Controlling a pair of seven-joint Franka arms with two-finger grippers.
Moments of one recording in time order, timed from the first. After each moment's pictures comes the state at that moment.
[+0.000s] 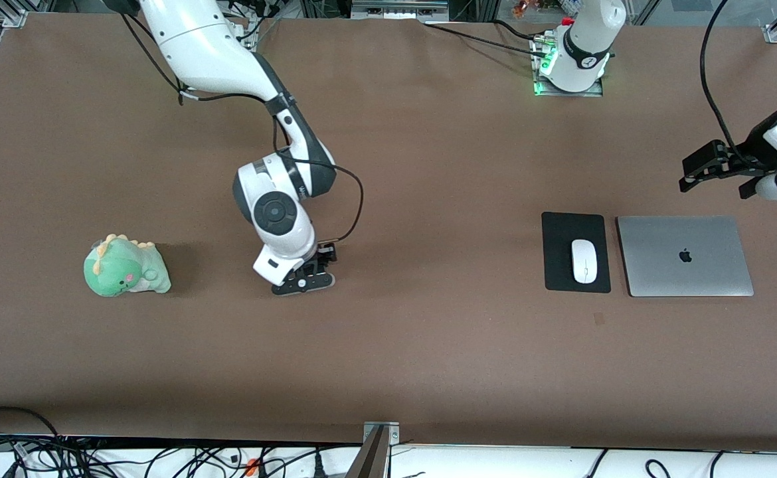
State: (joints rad) left arm -0.06 0.07 0.05 -1.53 -0.04 1.64 0.06; right arm 0.60 0.72 -0.14 -1.52 0.07 2.20 0.22
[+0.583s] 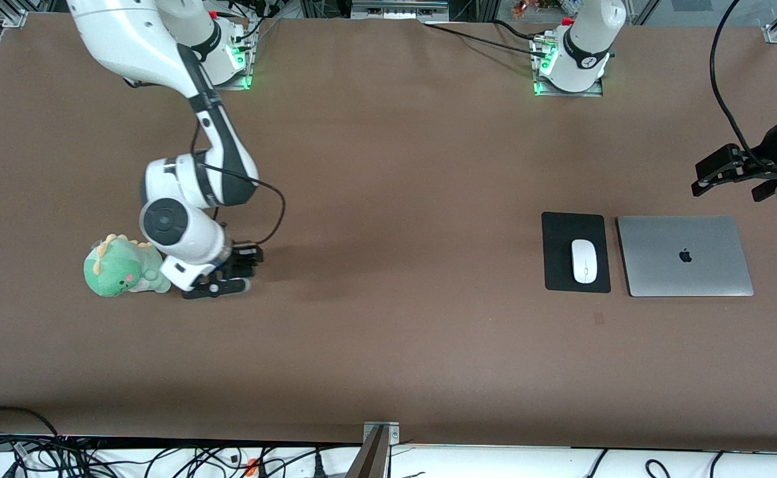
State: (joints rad) left arm -0.04 0.07 0.05 -1.52 -0.04 1.64 0.06; right arm 0.43 0.52 -0.20 -1.76 0.07 2.19 0.07
